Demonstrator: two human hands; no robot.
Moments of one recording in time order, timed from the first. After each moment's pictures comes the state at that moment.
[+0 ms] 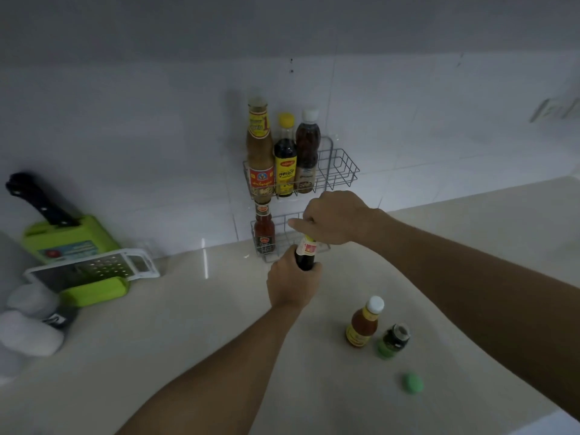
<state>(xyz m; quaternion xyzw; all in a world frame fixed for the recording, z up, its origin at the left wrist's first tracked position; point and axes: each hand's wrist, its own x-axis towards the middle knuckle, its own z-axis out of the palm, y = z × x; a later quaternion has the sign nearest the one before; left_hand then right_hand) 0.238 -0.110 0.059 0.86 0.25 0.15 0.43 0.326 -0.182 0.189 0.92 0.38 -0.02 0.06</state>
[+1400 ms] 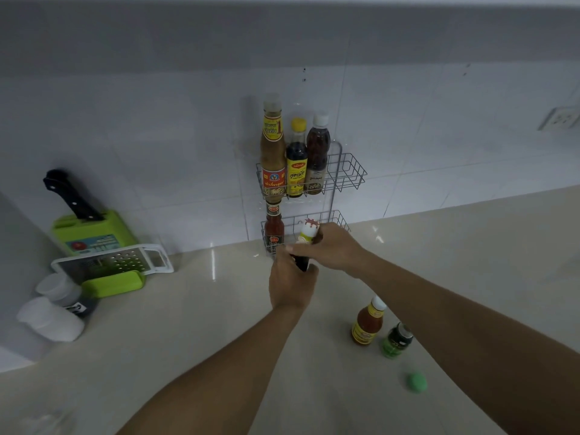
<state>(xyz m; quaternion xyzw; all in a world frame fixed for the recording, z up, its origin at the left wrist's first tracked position) 0.222 -0.098 0.052 0.82 0.25 0.17 0.49 0.287 -0.182 0.132 0.87 0.19 -0.18 -0.41</state>
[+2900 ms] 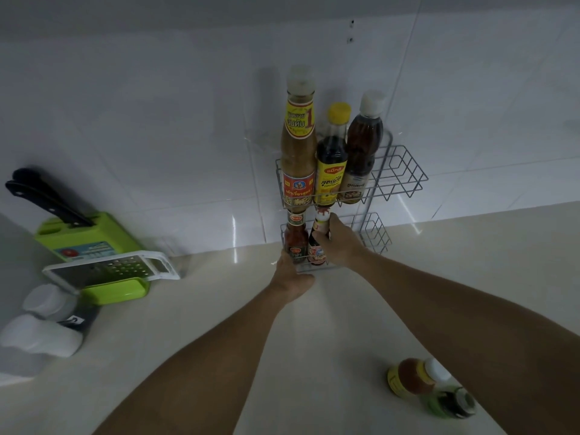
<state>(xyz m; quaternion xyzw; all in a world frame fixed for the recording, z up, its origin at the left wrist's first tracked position) 0.325 0.000 -0.010 0.77 0.28 -0.06 0.57 0.426 -0.106 0.028 0.89 0.20 -0.17 -0.37</state>
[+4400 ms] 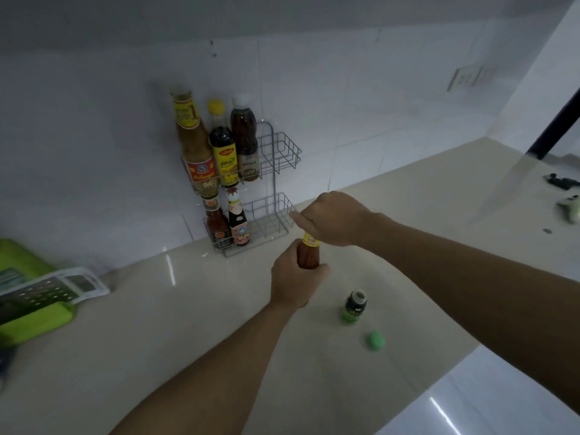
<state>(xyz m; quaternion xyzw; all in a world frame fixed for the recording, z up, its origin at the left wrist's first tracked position) 0.230 -0.173 0.044 0.83 0.08 0.08 0.55 0.299 -0.274 0.171 0.91 0.41 0.03 0.05</state>
